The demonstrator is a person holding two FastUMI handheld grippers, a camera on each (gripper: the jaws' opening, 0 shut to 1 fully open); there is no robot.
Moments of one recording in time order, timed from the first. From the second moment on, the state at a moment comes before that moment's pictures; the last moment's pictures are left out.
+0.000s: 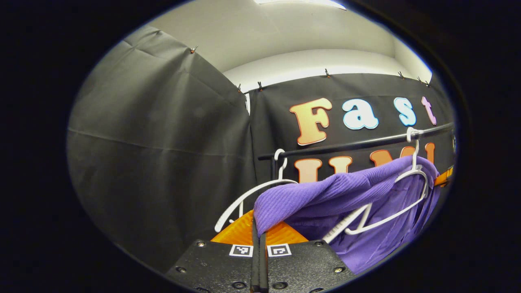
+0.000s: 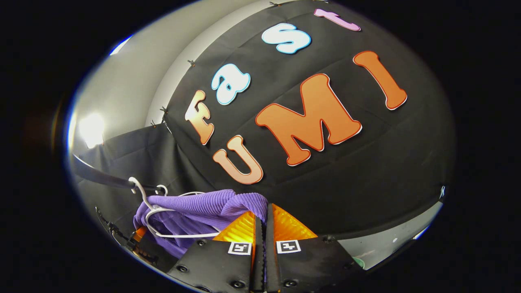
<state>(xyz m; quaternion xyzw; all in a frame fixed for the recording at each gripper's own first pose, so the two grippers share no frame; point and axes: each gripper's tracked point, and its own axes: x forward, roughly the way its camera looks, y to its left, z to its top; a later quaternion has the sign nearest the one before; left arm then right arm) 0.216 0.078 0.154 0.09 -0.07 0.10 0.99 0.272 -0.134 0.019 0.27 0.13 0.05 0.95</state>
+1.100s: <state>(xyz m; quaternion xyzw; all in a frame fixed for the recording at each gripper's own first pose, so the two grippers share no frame) 0.165 0.082 -0.011 0.02 0.07 0.03 1.00 0.194 -0.177 -0.128 0.20 0.25 0.00 0.95</state>
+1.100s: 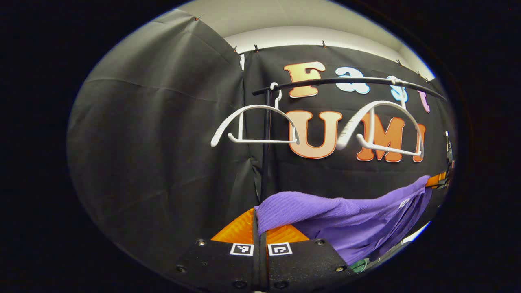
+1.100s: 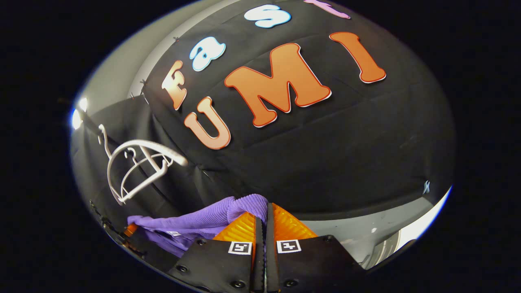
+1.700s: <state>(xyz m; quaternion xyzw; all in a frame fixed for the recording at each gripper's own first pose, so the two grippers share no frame) 0.118 0.028 -0.024 0.02 0.07 -0.02 1.00 0.121 -0.147 -0.130 0.12 0.24 0.02 0.96</state>
